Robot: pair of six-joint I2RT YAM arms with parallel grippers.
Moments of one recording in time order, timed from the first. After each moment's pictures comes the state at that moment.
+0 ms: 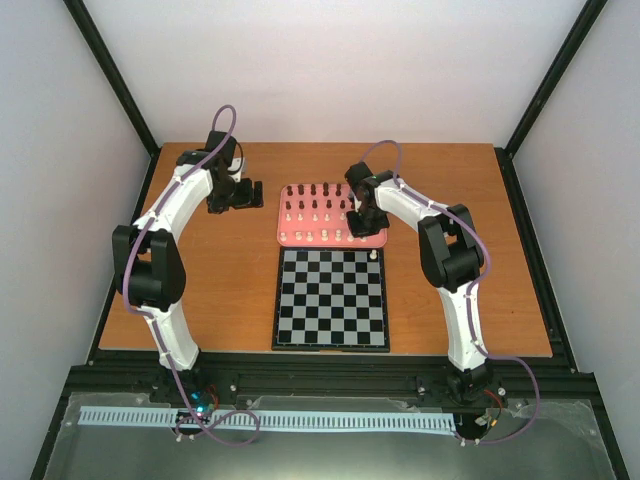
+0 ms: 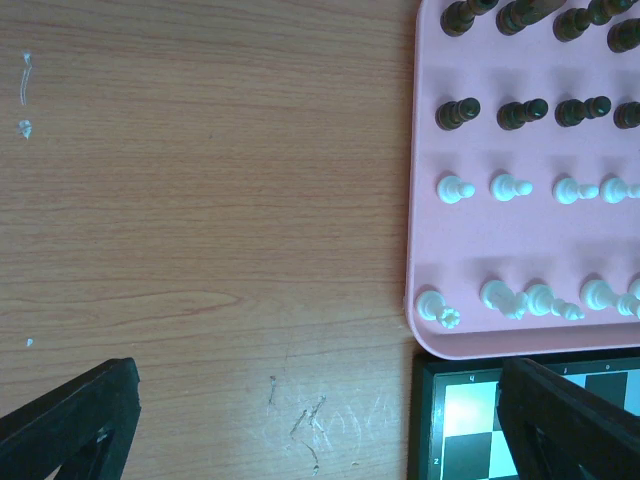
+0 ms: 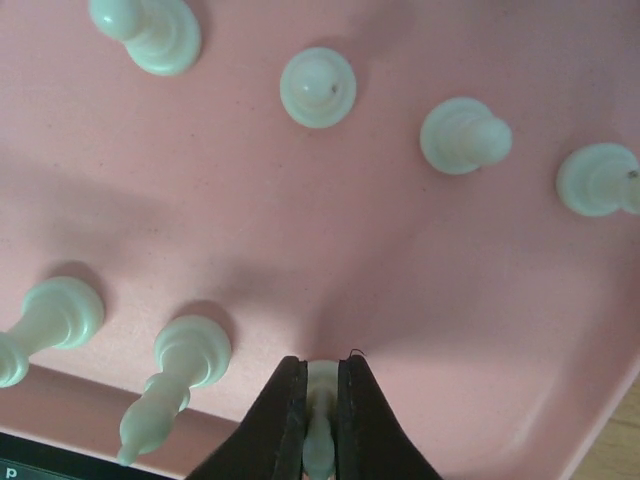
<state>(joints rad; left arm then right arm) -0.16 1.87 1.65 -0.99 0.12 -0.24 0.46 2.22 1.76 -0.95 -0.02 0.20</state>
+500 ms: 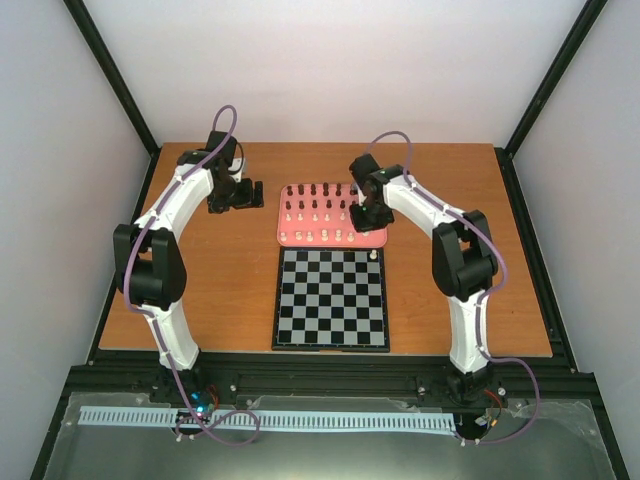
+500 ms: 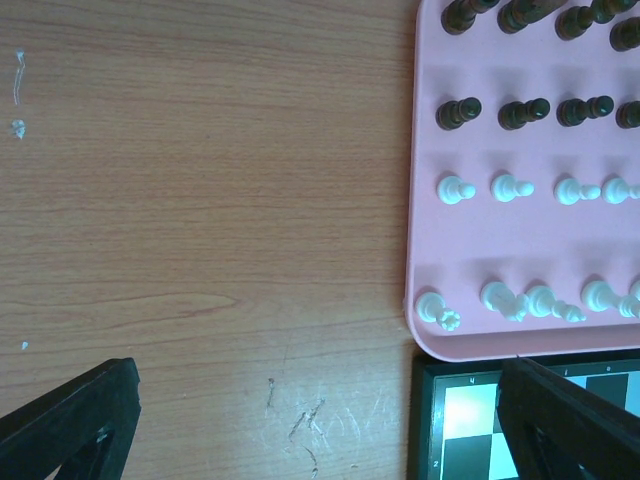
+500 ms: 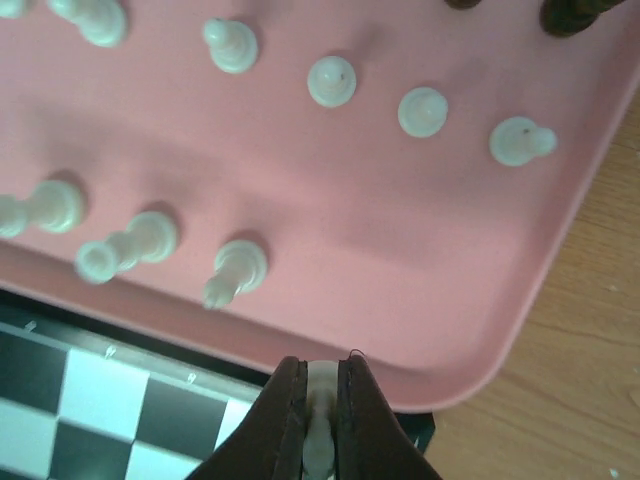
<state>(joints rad) -0.16 1.88 1.66 -0.99 0.12 -0.24 0.47 2.12 1.74 -0.98 -0.02 0.20</state>
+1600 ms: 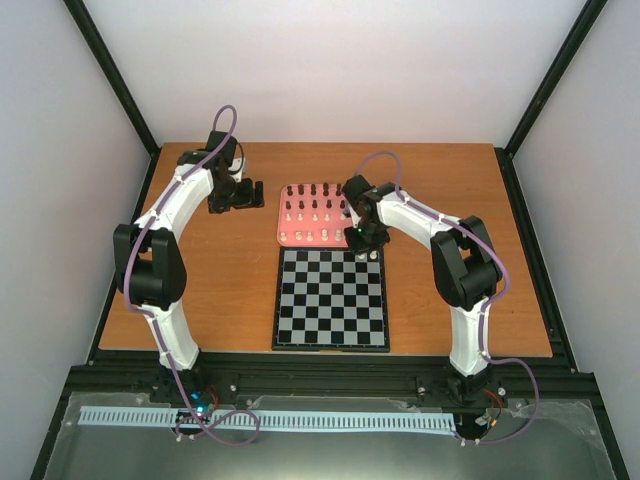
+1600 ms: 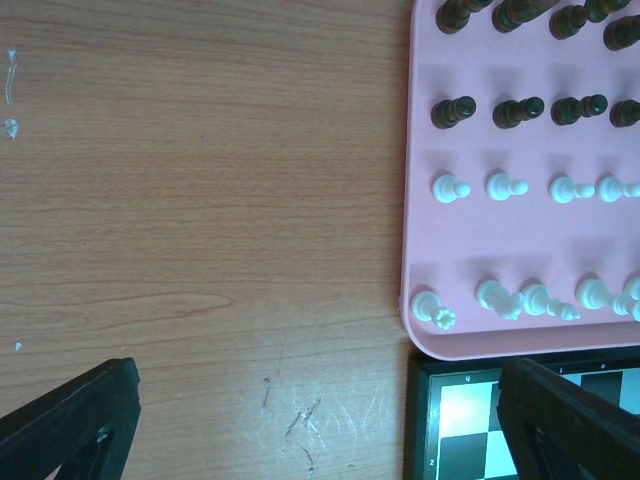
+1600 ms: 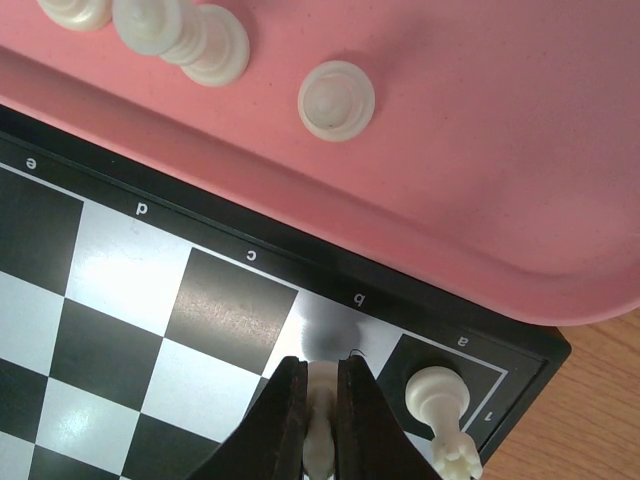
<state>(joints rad) -0.16 1.88 1.66 -0.99 0.13 -0.24 0.54 2.01 1.54 -0.95 -0.06 0.18</state>
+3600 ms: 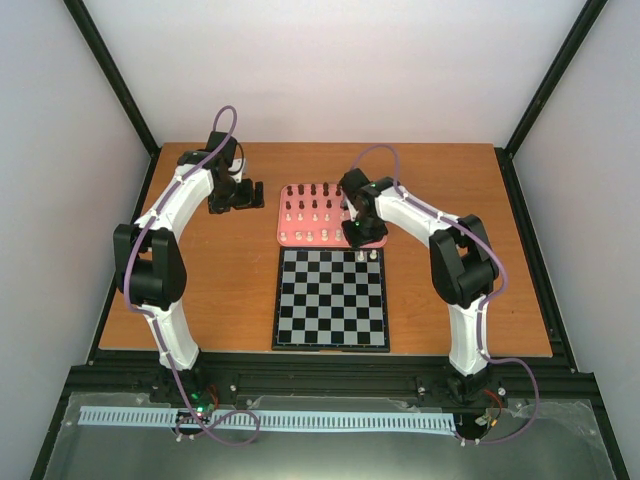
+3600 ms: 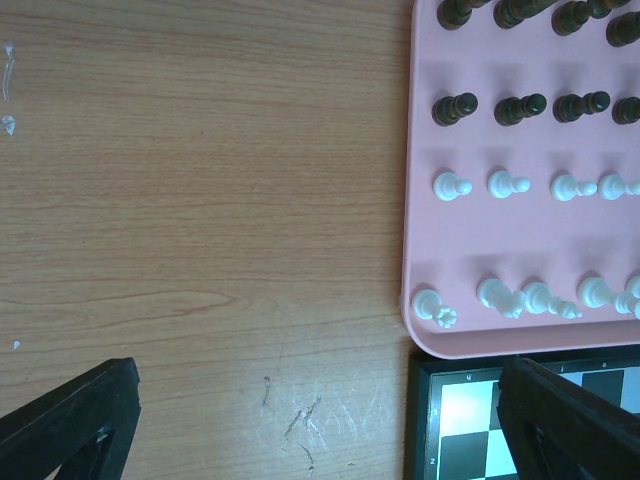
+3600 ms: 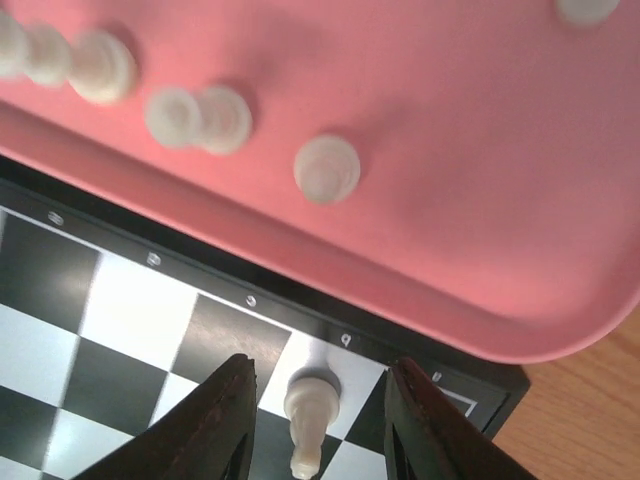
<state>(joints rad) -0.16 1.88 1.66 -0.99 0.13 -0.24 0.54 2.04 1.59 -0.96 -0.03 0.17</state>
